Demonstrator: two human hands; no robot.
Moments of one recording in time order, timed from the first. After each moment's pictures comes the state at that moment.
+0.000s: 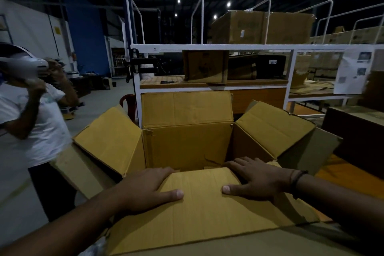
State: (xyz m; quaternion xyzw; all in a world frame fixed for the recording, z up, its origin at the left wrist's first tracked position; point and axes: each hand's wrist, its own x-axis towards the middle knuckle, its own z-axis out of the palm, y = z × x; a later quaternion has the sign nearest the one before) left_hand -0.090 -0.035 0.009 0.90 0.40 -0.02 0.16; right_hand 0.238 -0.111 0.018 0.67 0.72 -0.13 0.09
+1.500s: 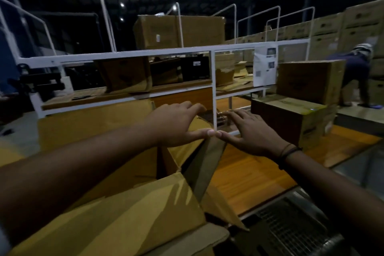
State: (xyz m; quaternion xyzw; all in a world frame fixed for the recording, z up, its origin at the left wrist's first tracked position) left_hand 0.247 -0.093 0.145 0.96 0.21 0.11 -0.16; right_hand 0.468 -0.203 0.072 0.75 0.62 0.12 -0.19
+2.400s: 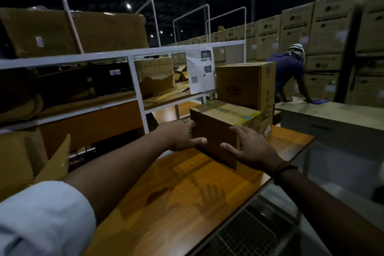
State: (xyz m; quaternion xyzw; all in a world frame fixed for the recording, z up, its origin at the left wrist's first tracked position) left_hand 0.640 -0.074 0.099 0.97 0.22 -0.01 -0.10; right_hand 0.793 -0.262 0.017 0.85 0.45 0.09 -0.24
